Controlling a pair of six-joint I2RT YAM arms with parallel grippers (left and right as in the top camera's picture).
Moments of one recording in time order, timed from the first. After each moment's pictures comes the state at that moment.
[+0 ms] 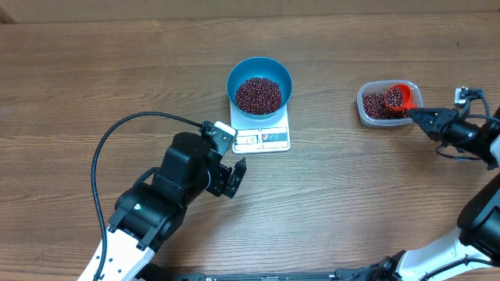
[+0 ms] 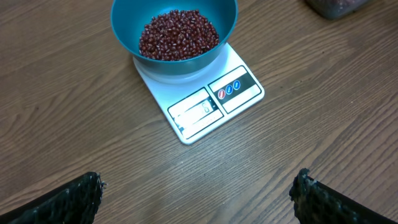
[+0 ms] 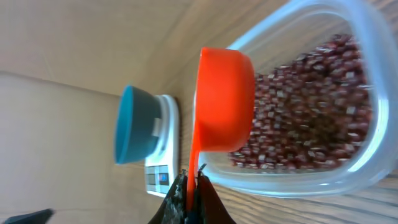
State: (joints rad) left arm -0.53 0.99 0.88 -0.64 -0.02 -0.01; right arm -0.65 1.88 1.18 -0.67 -1.19 -0.18
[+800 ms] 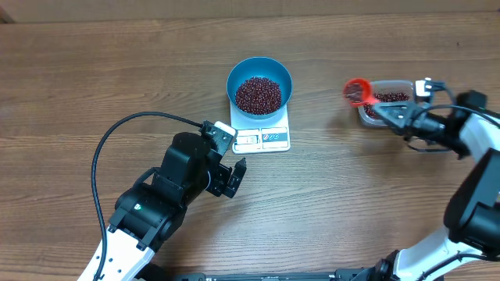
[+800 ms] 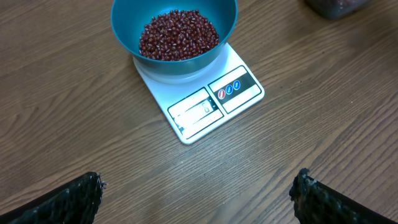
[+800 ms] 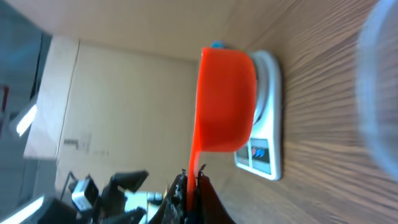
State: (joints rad) left arm -0.53 0.99 0.88 -0.63 -0.02 -0.01; right arm -0.44 1.88 1.18 -0.85 -1.44 -0.18
